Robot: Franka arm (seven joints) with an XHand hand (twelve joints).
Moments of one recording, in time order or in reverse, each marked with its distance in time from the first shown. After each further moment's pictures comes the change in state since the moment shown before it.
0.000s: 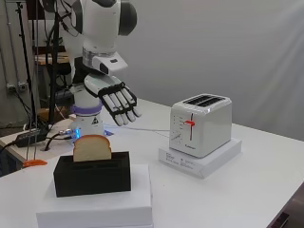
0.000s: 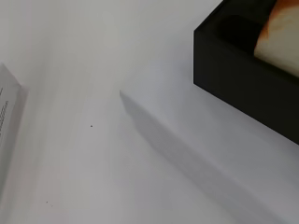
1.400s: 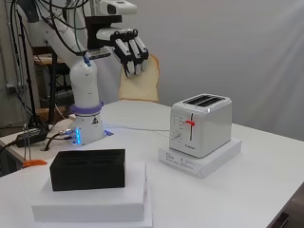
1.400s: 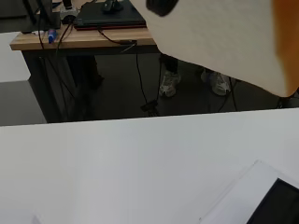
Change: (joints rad) arm -0.085 -0.367 0.344 0.068 -0.202 0.005 0.338
